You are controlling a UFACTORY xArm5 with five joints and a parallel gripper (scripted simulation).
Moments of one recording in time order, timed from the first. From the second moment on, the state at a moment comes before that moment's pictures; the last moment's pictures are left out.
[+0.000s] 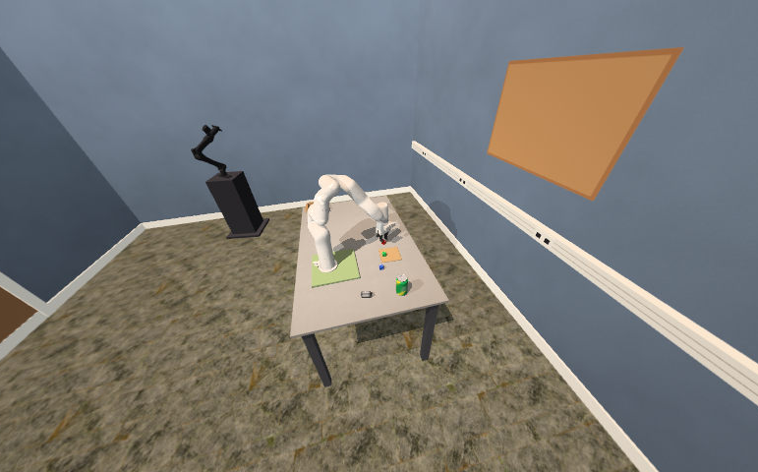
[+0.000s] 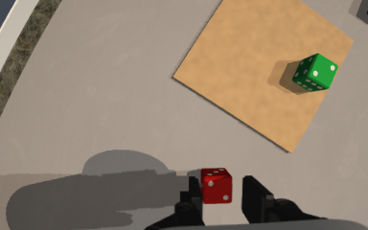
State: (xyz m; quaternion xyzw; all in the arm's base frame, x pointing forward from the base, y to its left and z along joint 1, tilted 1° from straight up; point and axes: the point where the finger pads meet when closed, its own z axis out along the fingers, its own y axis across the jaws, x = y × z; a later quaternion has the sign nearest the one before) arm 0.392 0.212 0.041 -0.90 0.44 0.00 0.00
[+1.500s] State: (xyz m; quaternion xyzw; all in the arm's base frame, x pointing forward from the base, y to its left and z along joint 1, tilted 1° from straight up) arm 0.392 0.212 0.036 -0.90 0.44 0.00 0.00
